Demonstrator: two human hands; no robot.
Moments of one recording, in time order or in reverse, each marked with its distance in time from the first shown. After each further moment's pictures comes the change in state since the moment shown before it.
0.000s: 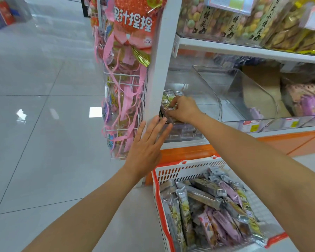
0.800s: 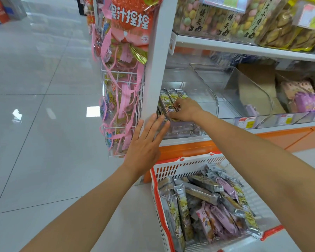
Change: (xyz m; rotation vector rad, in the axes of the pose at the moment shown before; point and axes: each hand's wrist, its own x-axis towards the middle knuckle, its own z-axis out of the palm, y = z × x) left_hand -0.002 0.003 -0.003 0.002 -0.026 -0.016; right_hand -0.002 0.019 -0.004 -0.148 -0.187 0.061
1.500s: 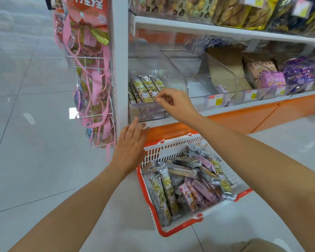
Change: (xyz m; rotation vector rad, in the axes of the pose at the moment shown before) left_hand -0.033 0.045 -0.005 -0.081 -0.232 -0.003; right_hand -0.097 0.036 0.012 0.408 0.405 -0.308
